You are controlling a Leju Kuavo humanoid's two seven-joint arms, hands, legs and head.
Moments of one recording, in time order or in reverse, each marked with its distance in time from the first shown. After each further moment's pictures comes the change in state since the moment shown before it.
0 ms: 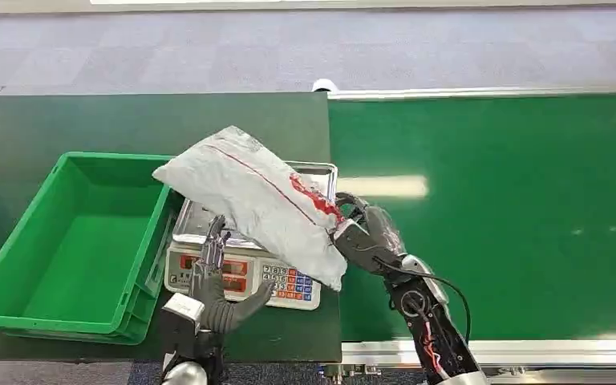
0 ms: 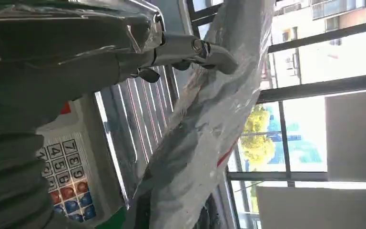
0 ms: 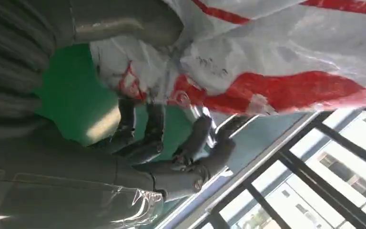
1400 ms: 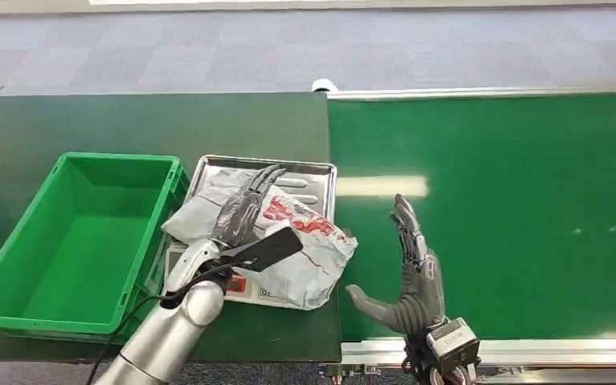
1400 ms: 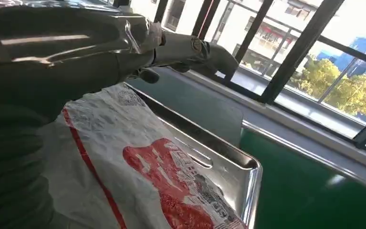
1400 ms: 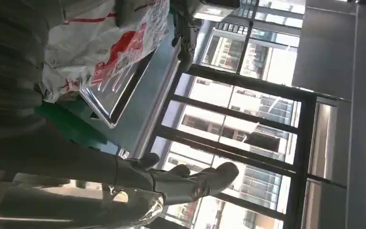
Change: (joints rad) left arm -0.422 0.013 0.044 0.236 -0.761 -0.311 0.475; right arm 0.386 0.005 -0.015 -0.543 -0.420 0.034 -0.383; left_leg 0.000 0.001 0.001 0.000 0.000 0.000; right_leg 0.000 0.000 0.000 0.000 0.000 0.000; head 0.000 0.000
